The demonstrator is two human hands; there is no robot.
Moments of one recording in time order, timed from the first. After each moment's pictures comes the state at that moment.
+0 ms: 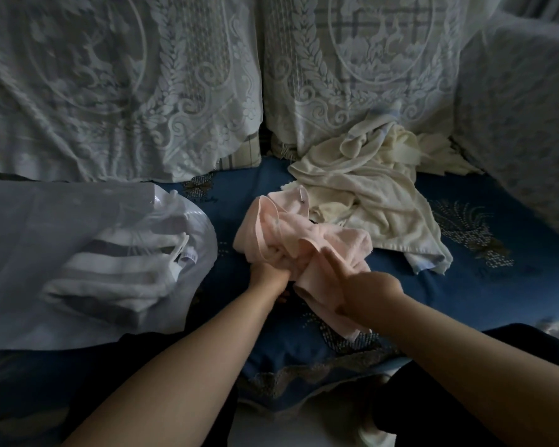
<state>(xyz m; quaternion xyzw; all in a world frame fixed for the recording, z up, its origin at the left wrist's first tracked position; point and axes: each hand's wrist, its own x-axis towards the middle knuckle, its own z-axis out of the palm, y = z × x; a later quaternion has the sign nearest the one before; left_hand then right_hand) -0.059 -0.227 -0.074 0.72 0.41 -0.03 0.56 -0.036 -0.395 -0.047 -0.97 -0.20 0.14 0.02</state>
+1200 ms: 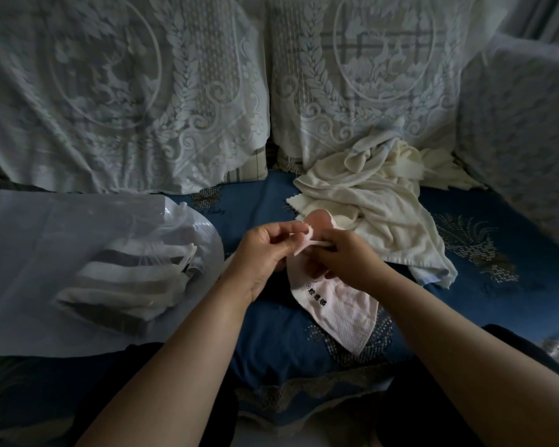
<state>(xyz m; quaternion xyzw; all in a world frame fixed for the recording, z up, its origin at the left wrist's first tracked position) -0.089 -0.213 0.015 0.66 0.10 0.08 0.74 -0.023 -0.361 0.017 -0.83 -0.28 0.15 0.46</state>
